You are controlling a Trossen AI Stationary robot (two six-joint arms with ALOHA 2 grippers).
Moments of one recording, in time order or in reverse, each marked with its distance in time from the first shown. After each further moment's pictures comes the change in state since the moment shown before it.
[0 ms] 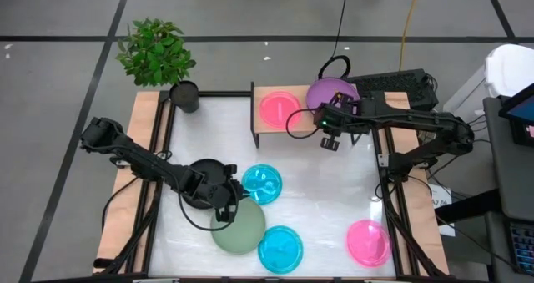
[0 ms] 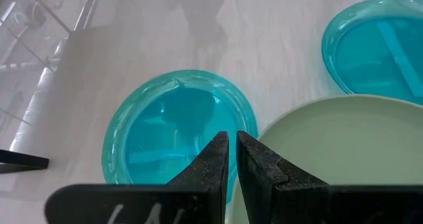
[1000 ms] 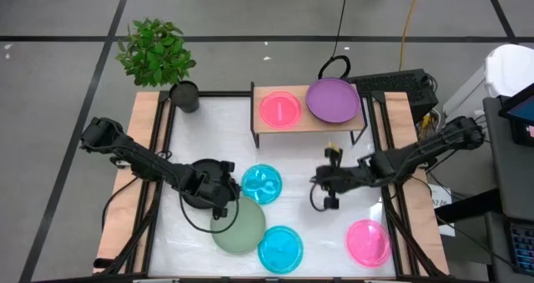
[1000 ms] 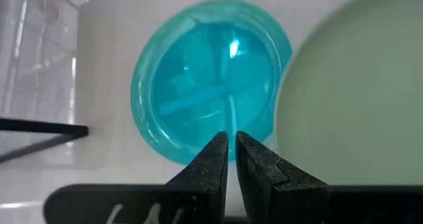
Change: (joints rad) left arm 0.018 0.000 0.000 -0.212 -0.030 0.179; right arm 0.552 -0.151 -0.373 0.578 -0.111 0.288
